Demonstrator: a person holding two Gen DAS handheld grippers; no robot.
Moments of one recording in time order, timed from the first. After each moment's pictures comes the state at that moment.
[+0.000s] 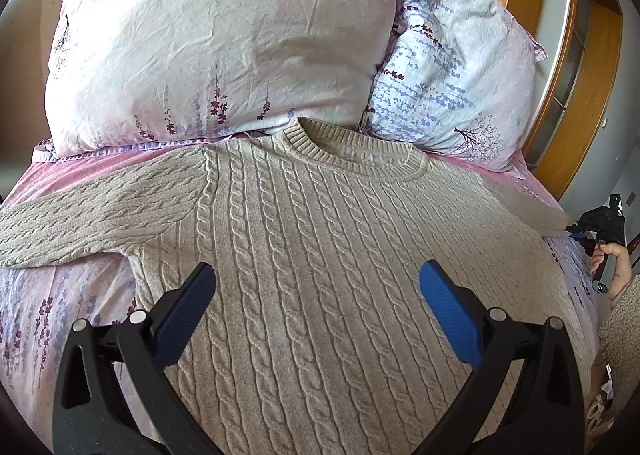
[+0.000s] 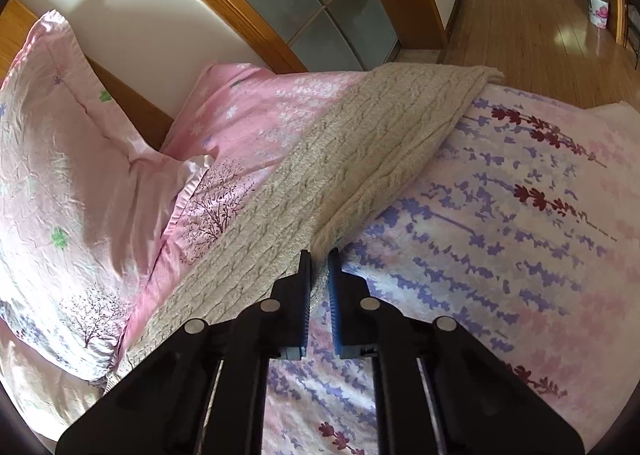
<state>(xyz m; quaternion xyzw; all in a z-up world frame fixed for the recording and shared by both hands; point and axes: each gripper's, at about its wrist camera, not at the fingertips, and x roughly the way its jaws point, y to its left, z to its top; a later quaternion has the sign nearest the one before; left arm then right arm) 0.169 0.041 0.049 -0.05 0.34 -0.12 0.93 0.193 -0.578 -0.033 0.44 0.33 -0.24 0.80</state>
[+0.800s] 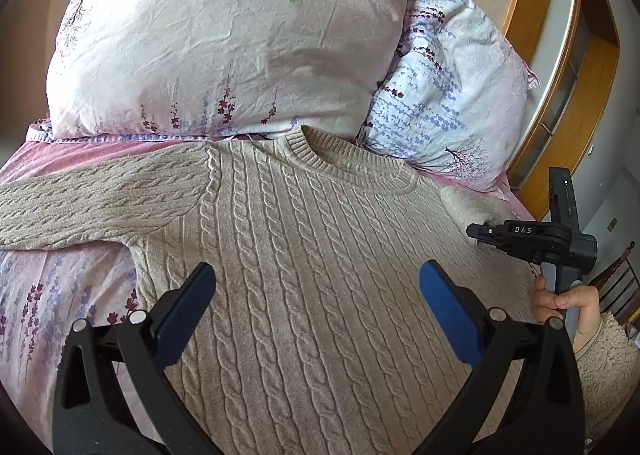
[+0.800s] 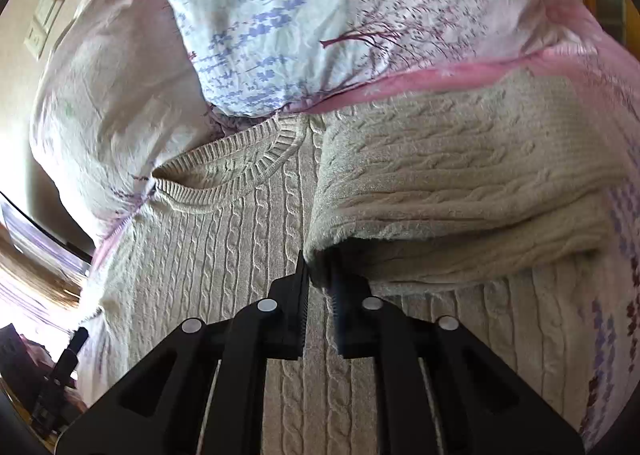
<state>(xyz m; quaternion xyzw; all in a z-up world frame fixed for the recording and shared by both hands) 0.161 0.062 0.049 -0.10 0.33 -0.14 0.93 0.253 -0.308 -0.009 0.26 0.43 0.11 0.86</state>
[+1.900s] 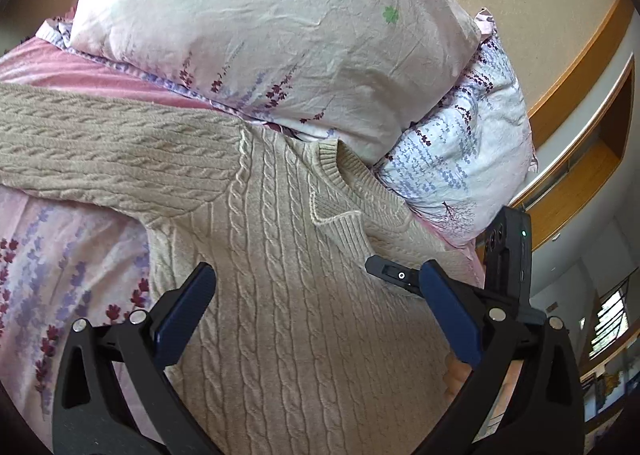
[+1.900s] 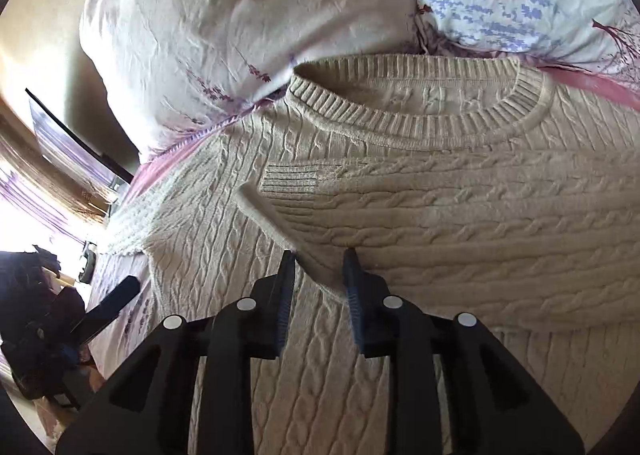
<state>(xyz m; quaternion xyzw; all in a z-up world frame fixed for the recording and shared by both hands) 0.191 0.129 0.027 -0.29 0.35 -0.17 0.87 0.281 -0.142 0.003 0.16 0.47 0.25 0.83</state>
